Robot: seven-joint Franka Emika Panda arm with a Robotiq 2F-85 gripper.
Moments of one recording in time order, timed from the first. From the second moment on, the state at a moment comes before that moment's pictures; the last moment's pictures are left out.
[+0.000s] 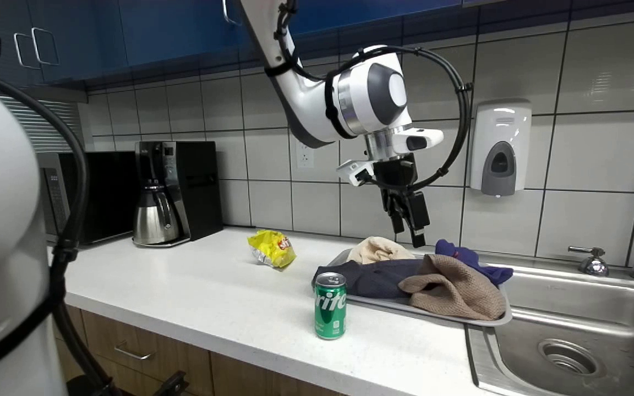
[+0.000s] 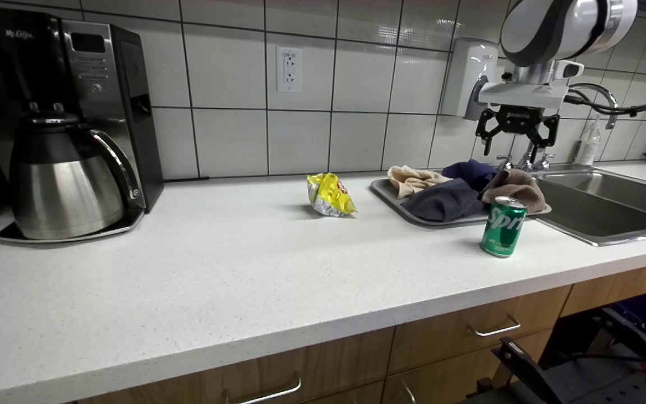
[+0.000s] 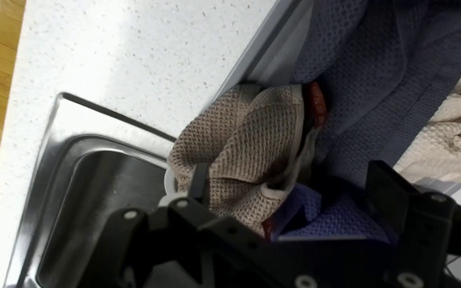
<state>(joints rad) -0.22 0.12 -0.14 -2.30 -0.27 2.59 0.84</state>
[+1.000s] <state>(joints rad) -0.14 0.40 -0.30 -2.08 -0.20 2.59 0.86</state>
